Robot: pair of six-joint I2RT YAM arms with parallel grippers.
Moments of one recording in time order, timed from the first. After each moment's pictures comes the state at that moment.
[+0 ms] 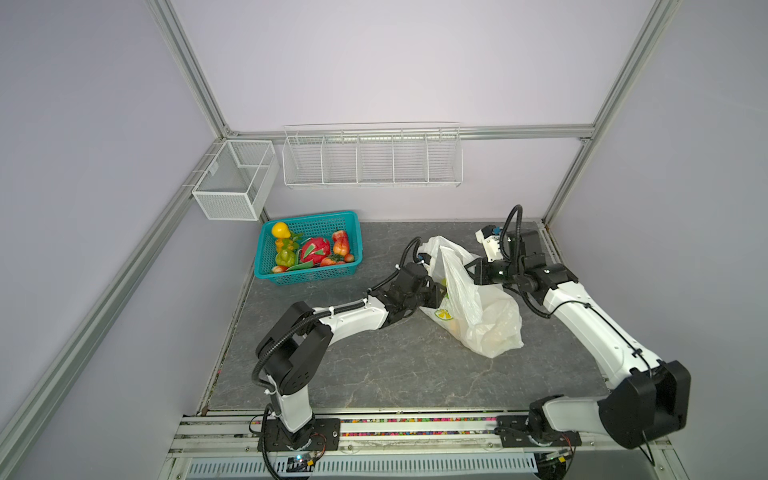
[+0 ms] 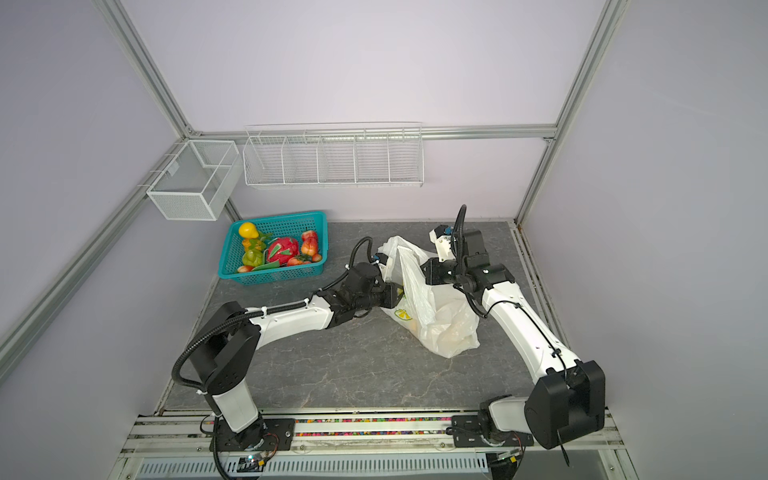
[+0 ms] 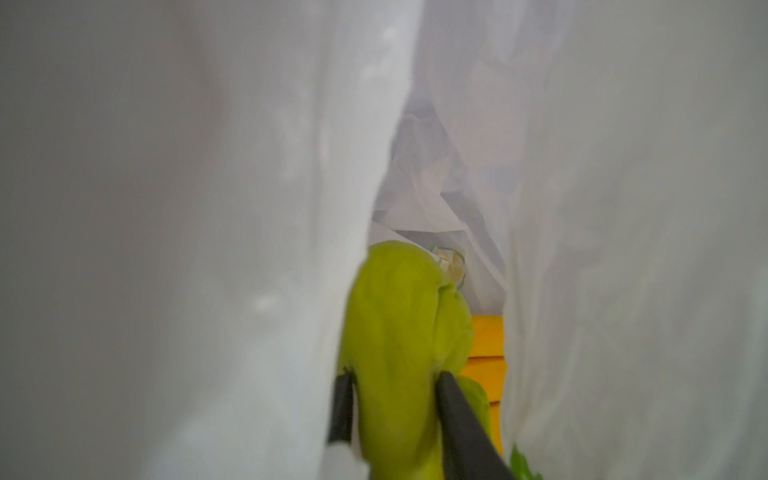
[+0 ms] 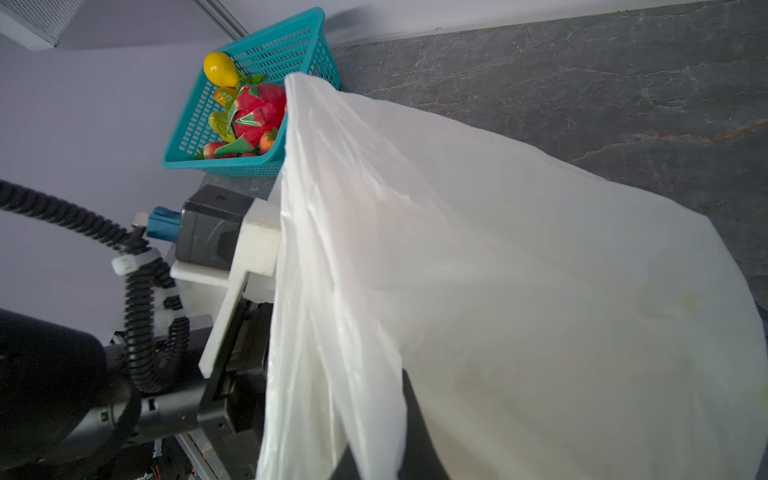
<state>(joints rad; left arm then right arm) -0.87 1.79 1.12 0.15 0.13 -0.57 0.30 1.35 1.17 -0.56 -0.41 0.23</state>
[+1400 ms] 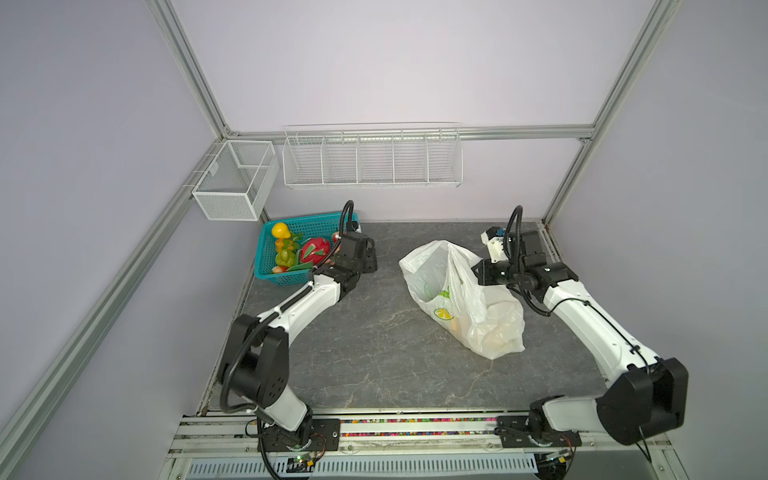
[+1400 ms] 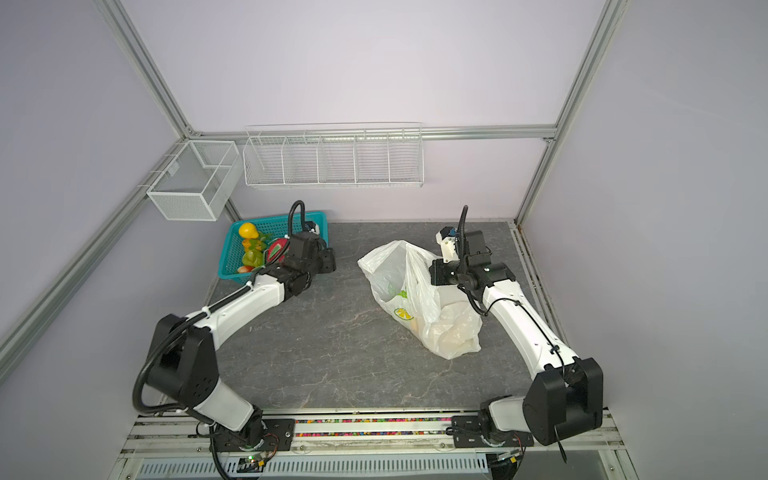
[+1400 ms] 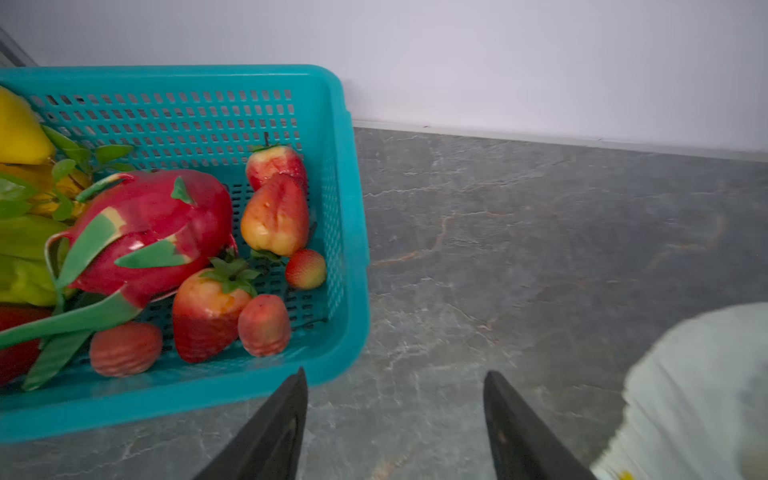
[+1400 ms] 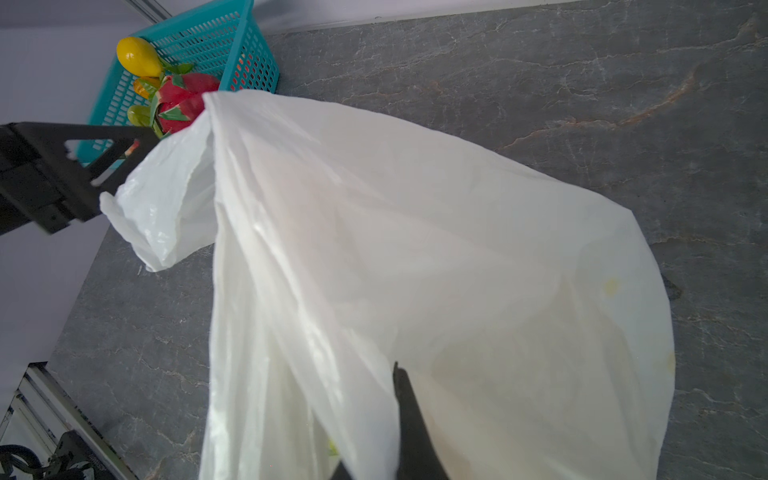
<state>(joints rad) -0.46 1.69 1.23 -0.19 -0.28 -0.30 0.27 1.37 1.18 -0.60 -0.30 0.20</state>
